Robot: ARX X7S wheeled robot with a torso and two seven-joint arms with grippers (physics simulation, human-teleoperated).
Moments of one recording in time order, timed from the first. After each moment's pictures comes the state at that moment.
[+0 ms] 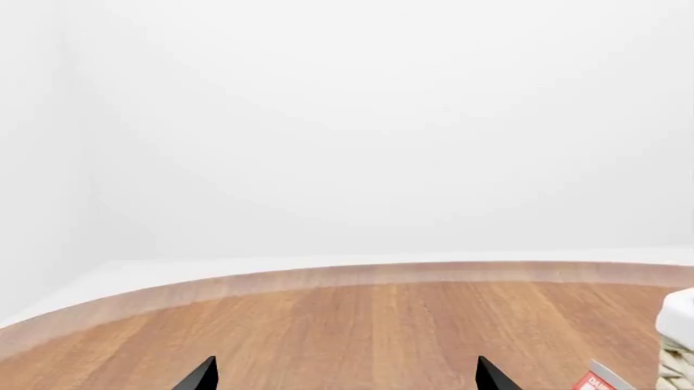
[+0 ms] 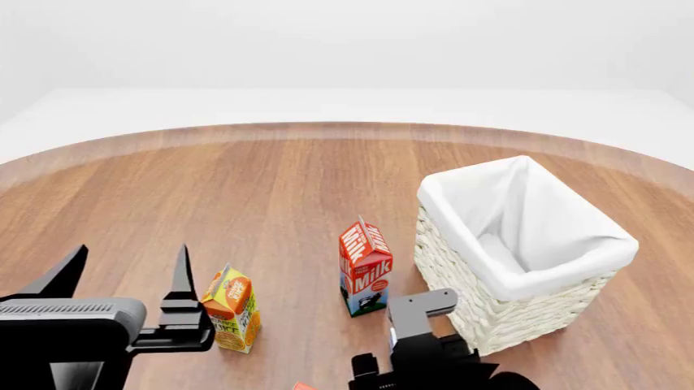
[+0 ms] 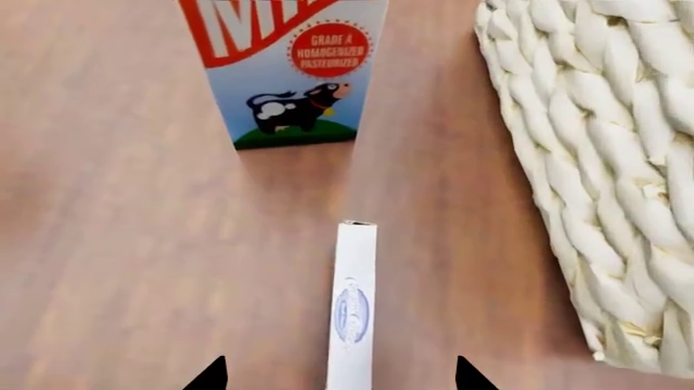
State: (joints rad) left arm 0.08 -0.70 0.00 0.98 -0.77 -0.57 -0.69; right arm 0.41 0.15 -0.38 -0.08 0.72 1.24 0.63
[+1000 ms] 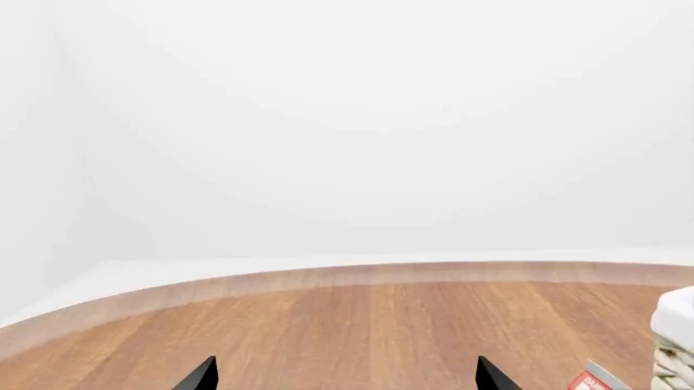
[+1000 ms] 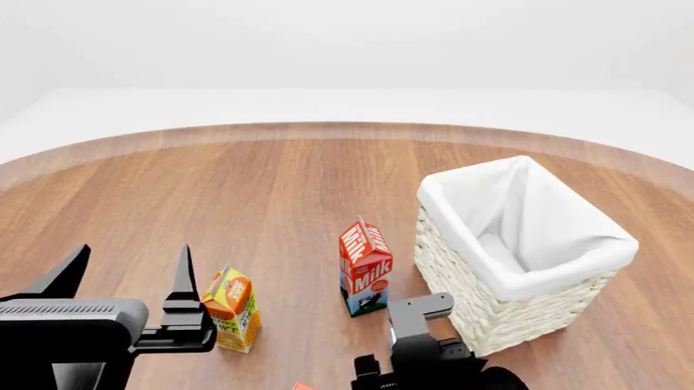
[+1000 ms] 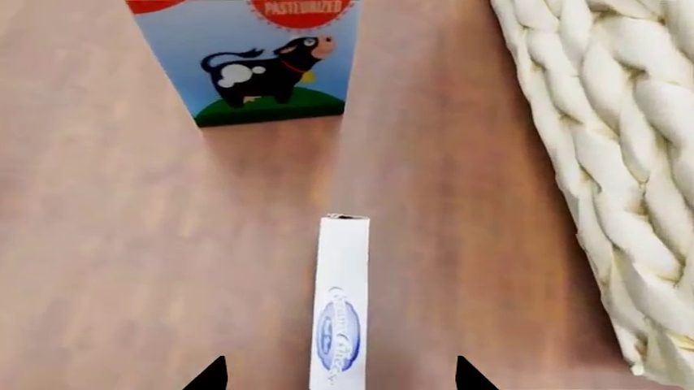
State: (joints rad) left arm 0.08 -0.73 0.03 0.98 -0.78 -0.55 -0.72; right arm 0.46 0.14 -0.45 0.14 0.68 1.11 0.57
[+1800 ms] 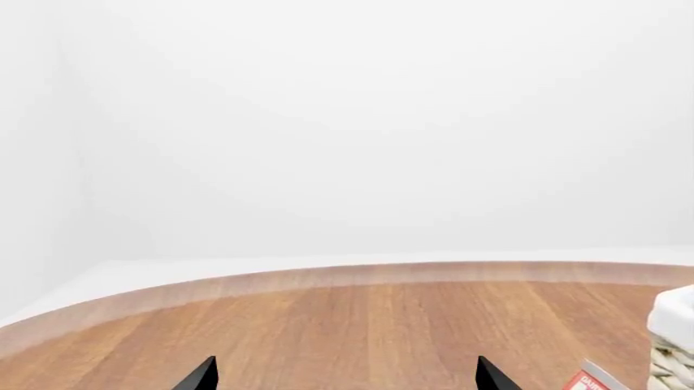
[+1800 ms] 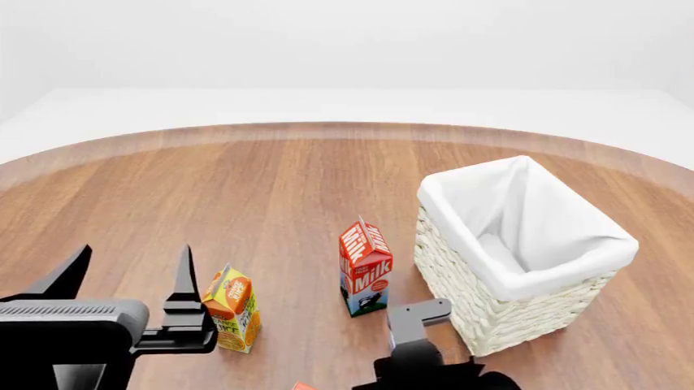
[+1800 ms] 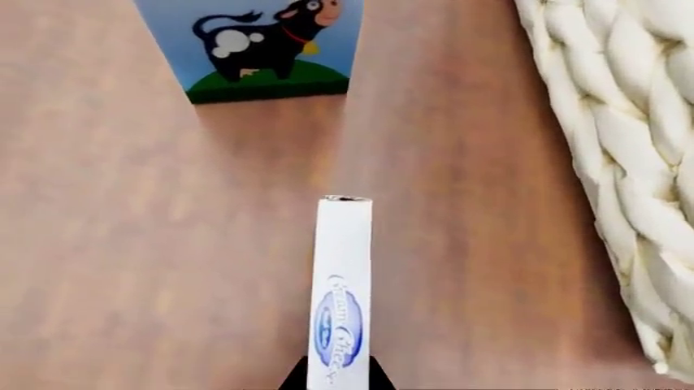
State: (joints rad) left arm 0.08 -0.74 0.05 0.98 -0.78 -0.52 -0.73; right arm 0.47 0.16 -0.49 0.19 0.69 1.06 0.56
